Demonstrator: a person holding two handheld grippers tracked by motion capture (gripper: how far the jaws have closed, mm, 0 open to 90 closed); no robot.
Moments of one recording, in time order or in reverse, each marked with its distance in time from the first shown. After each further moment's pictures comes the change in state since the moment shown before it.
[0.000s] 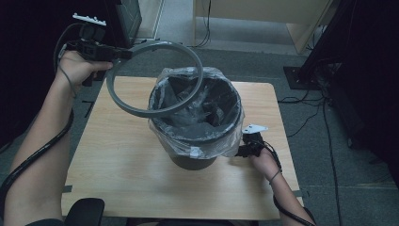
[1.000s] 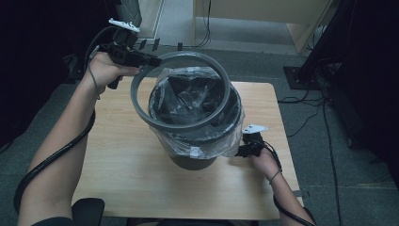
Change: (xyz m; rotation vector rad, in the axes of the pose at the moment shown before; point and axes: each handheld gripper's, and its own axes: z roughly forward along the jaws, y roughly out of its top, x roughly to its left) left arm -0.059 0.015 0.041 0.042 -0.156 0.133; right arm 0.000 0.000 0.000 0.001 0.001 0.000
